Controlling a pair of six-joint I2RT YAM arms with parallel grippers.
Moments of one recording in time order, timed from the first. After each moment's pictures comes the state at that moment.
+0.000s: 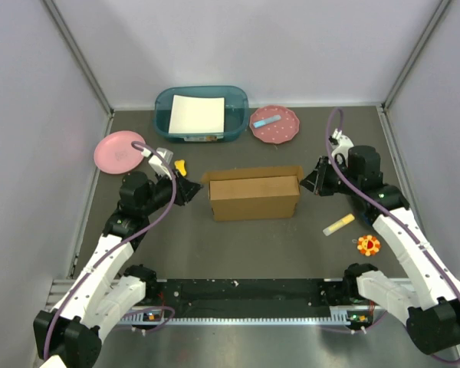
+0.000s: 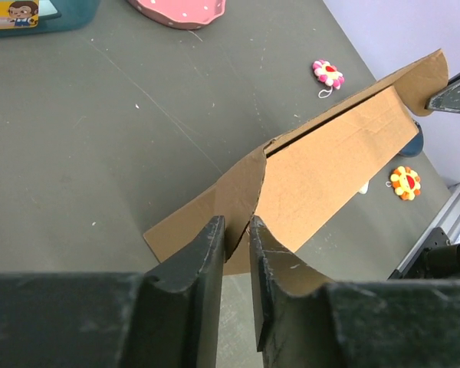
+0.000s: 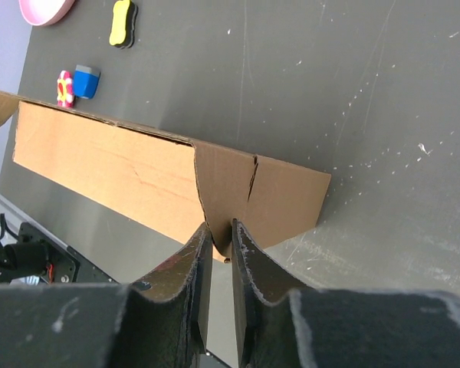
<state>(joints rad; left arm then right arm) -0.27 0.80 0.61 -0.05 0.47 -0.40 0.28 0.95 0.90 -0.52 -0.37 0.37</state>
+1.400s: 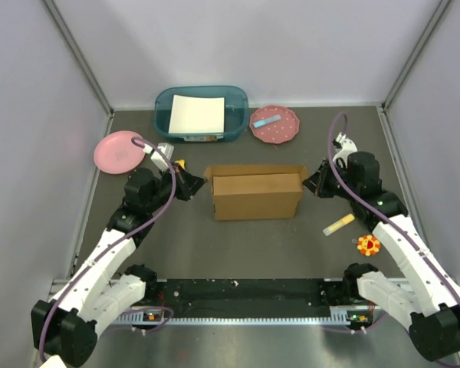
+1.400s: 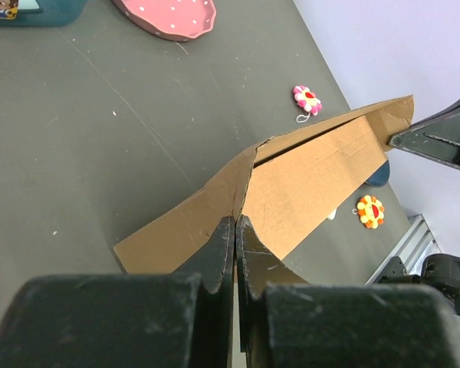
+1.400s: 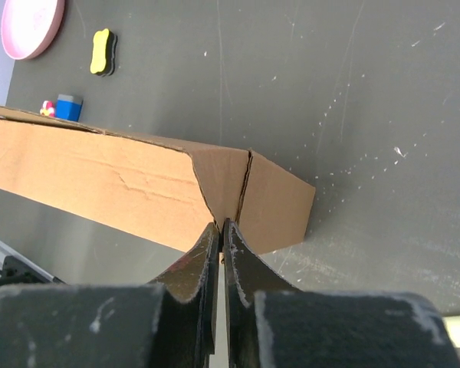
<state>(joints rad) -0.35 0.85 0.64 0.01 0.39 -0.55 0.29 0.91 0.84 -0.45 -0.27 0.42</state>
